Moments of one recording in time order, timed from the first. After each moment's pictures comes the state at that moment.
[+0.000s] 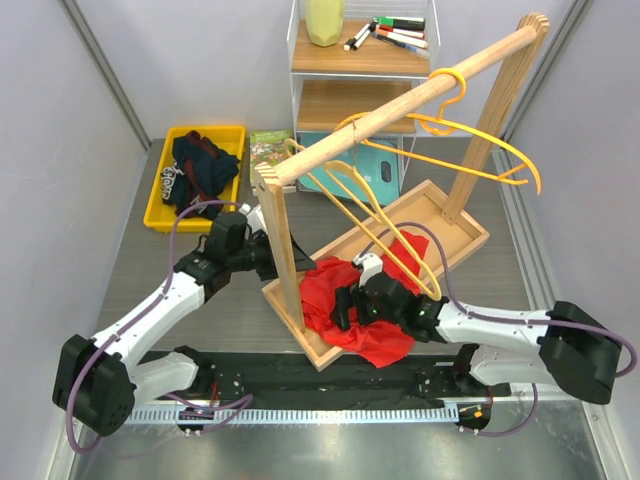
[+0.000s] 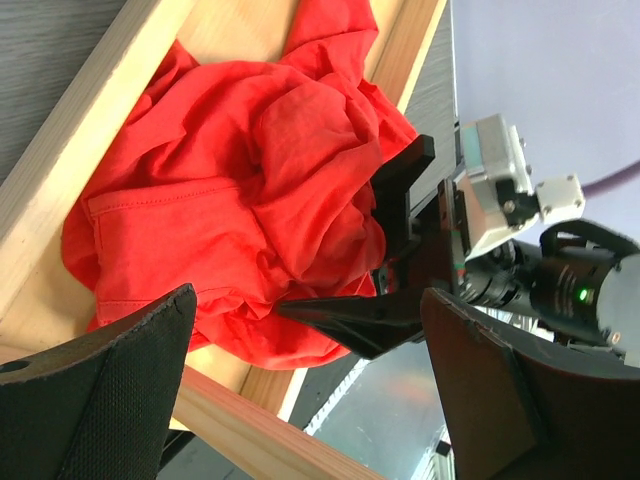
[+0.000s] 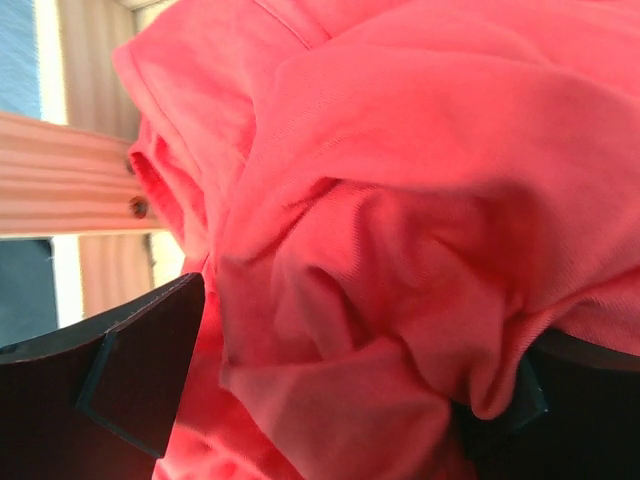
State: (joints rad) left arm -0.48 1.11 0.73 -0.21 0.54 -0.76; right arm 0.99 1.14 0.44 0.04 0.08 0.56
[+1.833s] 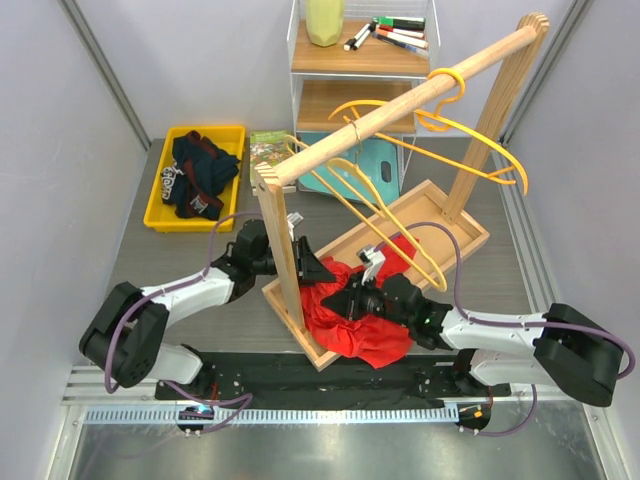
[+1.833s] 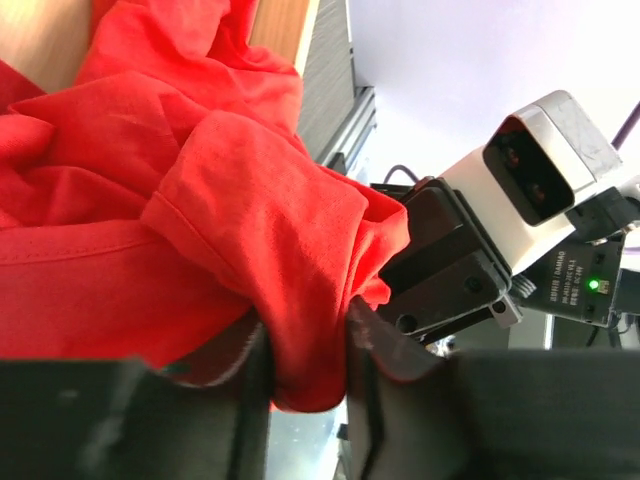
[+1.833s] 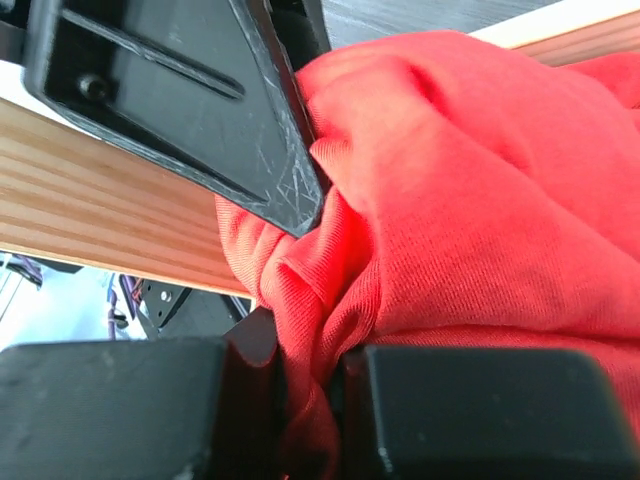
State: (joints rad) left arm -0.58 1.39 0.62 0.33 0.77 -1.03; right arm 1.00 1.16 0.32 0.57 -0.04 0.68
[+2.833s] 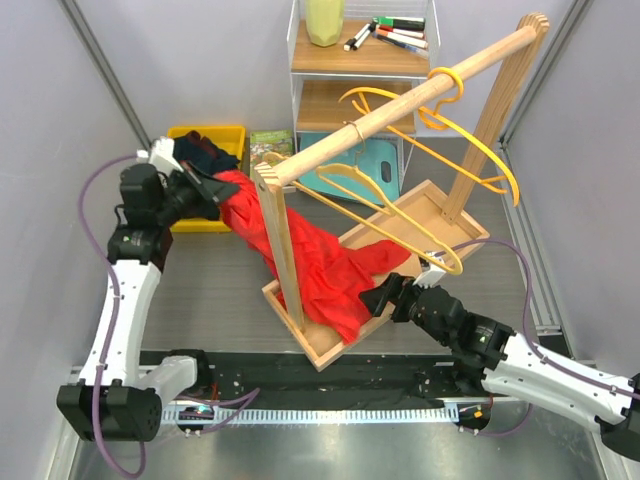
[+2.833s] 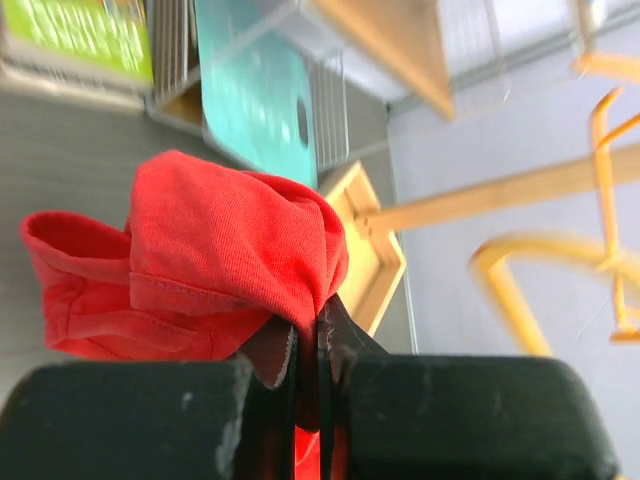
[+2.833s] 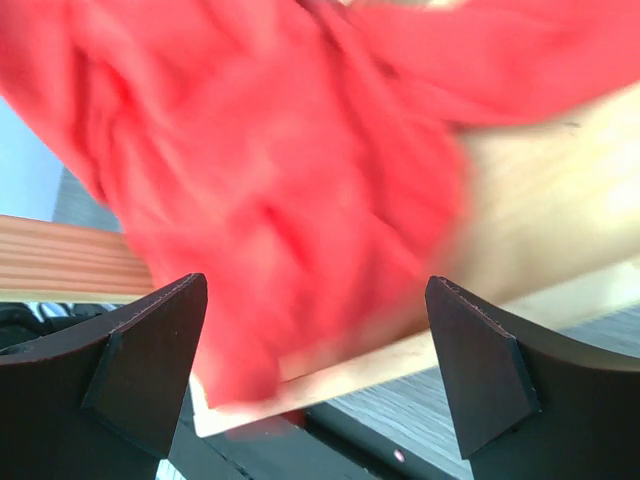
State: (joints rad) left arm -0.02 1.05 1.09 -0.35 0.51 -0.78; right arm 1.00 0.54 0.33 -0.21 0.36 0.89
